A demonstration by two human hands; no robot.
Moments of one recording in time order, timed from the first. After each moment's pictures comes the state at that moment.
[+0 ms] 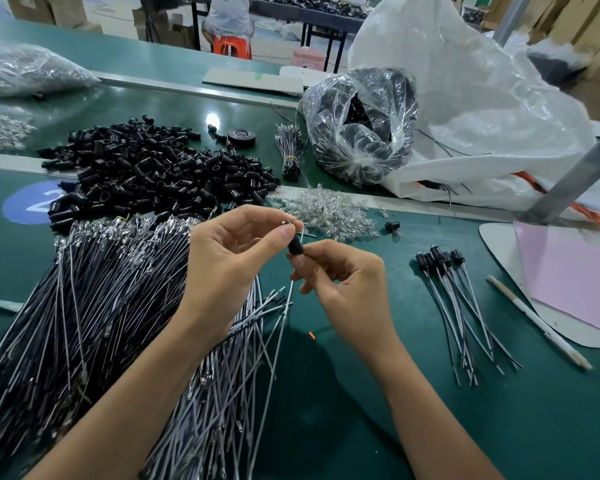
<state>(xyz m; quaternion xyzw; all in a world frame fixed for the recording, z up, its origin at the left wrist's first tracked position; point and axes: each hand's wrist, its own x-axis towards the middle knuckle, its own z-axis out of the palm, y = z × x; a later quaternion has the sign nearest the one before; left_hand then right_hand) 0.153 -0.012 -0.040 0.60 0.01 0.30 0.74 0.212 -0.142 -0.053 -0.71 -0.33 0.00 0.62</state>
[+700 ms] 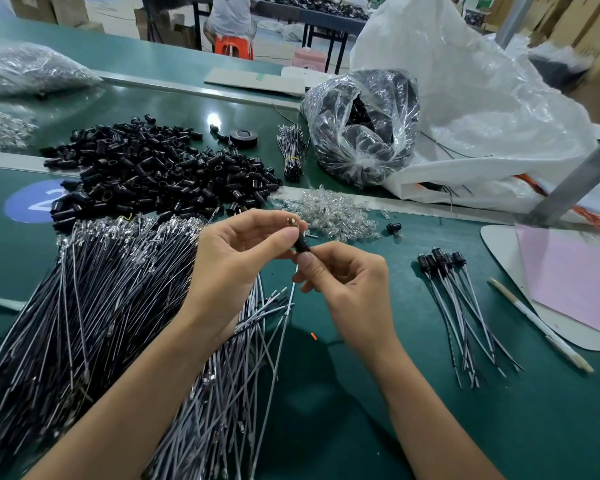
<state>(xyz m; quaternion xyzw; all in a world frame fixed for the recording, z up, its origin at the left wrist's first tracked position) 0.153 -0.011 -0.039 0.57 0.04 0.25 0.78 0.210 -0.142 -0.055 -0.69 -0.30 0.03 0.66</state>
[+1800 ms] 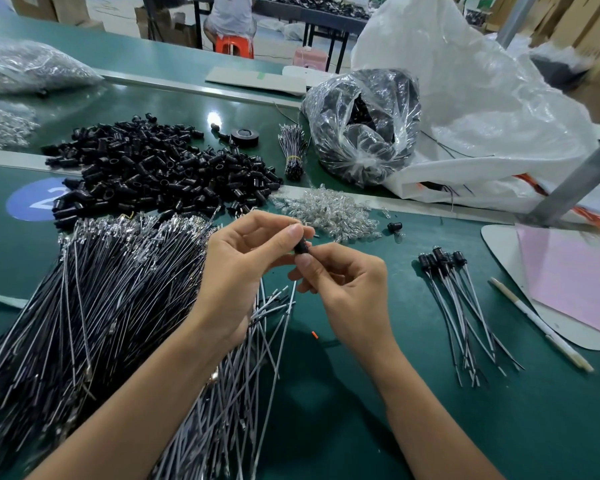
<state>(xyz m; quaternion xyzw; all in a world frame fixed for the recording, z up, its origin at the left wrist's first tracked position) 0.150 -0.017 -0.038 0.53 0.03 0.23 0.82 0.206 -0.139 -0.056 -0.68 -0.31 0.02 0.67</state>
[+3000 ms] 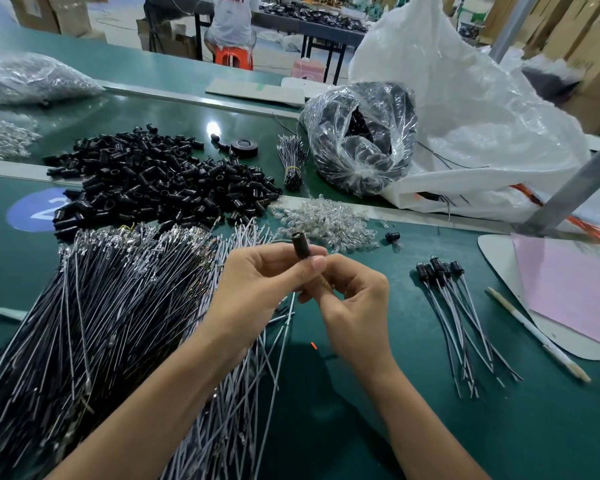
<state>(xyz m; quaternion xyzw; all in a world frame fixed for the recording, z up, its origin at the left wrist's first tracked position) 0.150 -0.031 -0.036 0.59 0.07 0.17 0.79 0.207 -0.139 -0.062 -0.68 -0.31 -0.04 0.66</state>
